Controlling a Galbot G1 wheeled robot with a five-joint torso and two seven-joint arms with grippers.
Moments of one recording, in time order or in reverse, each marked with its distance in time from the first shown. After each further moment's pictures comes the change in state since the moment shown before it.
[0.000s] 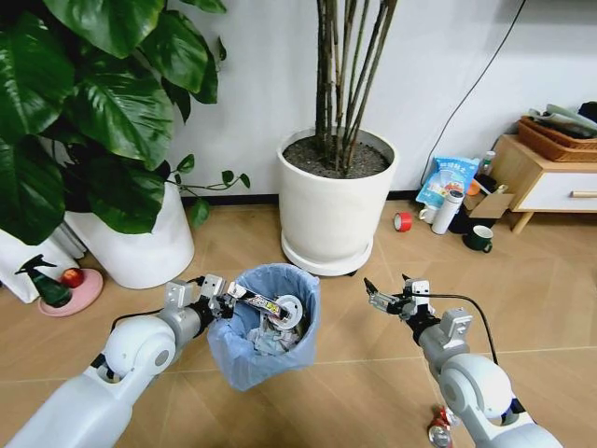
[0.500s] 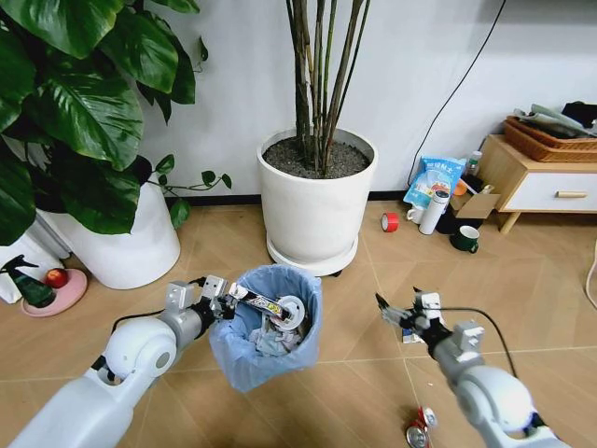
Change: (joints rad) left arm 0.006 -0.017 0.001 -0.005 0.013 -0.001 0.007; right arm -0.106 -0.051 0.151 -0.104 -0.111 0.074 -0.237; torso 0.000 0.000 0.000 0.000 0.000
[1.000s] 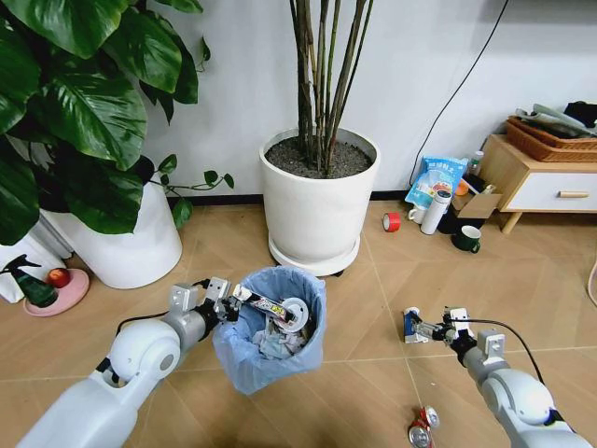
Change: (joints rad) left arm 0.010 -0.001 0.001 -0.002 0.009 -0.003 0.010; right arm 0.204 -0.003 -0.018 -0.410 0.032 -0.036 0.037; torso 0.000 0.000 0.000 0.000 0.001
